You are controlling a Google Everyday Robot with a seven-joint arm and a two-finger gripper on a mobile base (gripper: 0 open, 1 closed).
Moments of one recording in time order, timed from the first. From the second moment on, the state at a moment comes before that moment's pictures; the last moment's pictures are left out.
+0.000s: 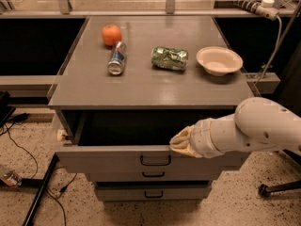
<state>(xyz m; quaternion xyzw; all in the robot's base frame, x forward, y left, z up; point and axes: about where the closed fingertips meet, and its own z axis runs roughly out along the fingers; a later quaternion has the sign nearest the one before) 0.480 -0.085 0.709 -0.65 0.67 0.11 0.34</state>
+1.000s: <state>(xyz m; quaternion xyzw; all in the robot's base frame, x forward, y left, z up) 0.408 -0.112 0.671 -0.63 0.70 0.14 0.31</state>
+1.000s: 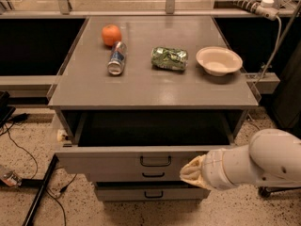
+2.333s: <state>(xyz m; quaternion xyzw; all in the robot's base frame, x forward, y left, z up) 0.442 -0.098 0.614 -0.65 0.70 0.14 0.26</state>
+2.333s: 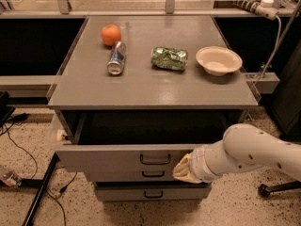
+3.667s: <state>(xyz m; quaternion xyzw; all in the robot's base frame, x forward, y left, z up) 0.467 -0.111 0.656 -0.65 0.70 0.09 0.28</state>
